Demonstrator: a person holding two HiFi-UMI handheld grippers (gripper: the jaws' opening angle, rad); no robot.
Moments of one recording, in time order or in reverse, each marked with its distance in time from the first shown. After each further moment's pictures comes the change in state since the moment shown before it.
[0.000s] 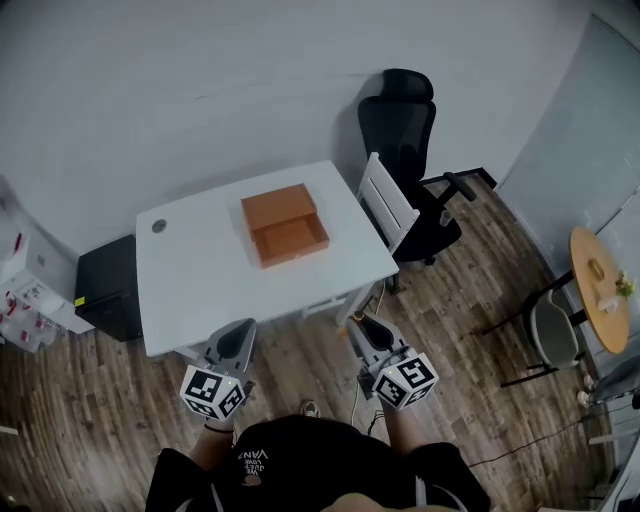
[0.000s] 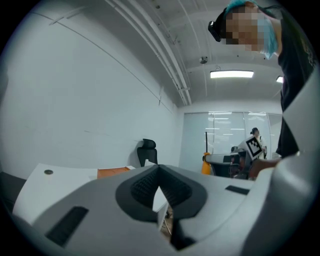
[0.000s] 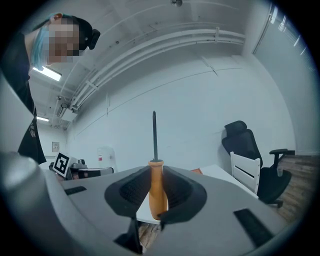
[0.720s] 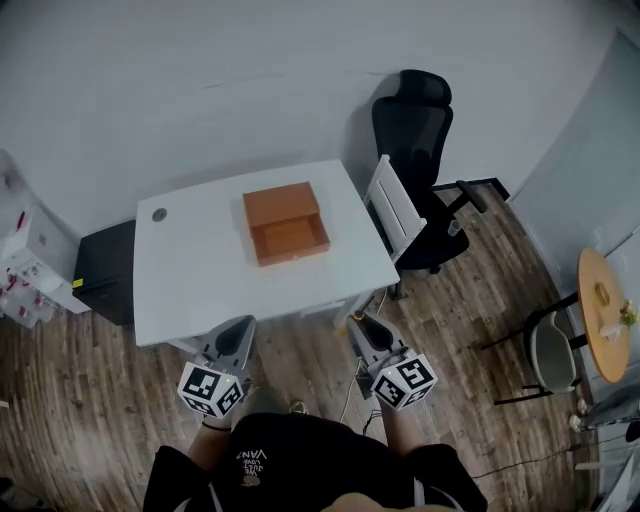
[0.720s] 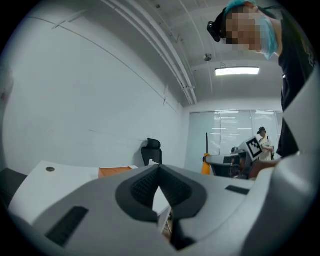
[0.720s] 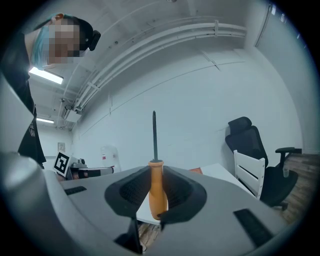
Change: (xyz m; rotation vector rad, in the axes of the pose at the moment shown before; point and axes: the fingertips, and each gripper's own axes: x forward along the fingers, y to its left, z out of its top) left arm 0.035 -0.005 -0.005 -0.014 0.000 0.073; right arm 0.015 -0.044 0.000 0.009 0.025 0.064
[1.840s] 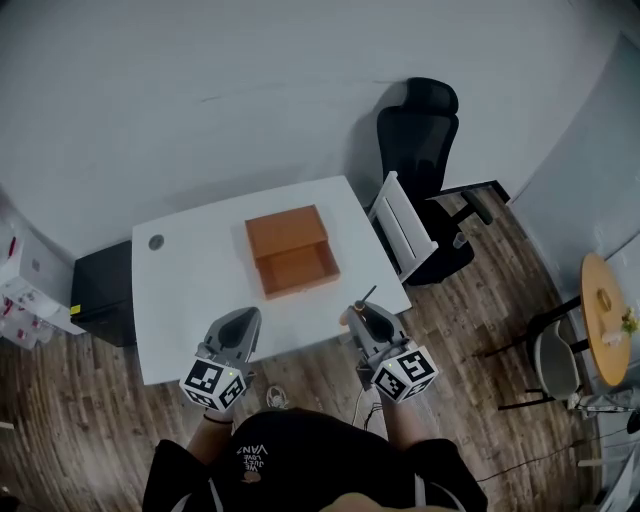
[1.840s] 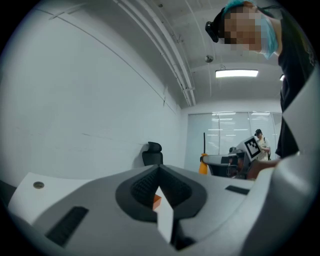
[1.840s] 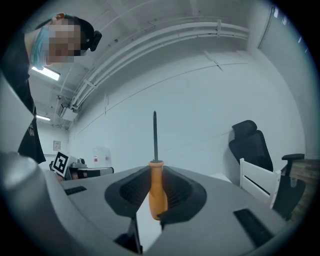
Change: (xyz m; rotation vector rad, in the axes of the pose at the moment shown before) left arm 0.081 0.087 0.038 0.022 -0.027 -0.054; right arm 0.114 -0.036 0.034 -0.030 -0.034 -0.022
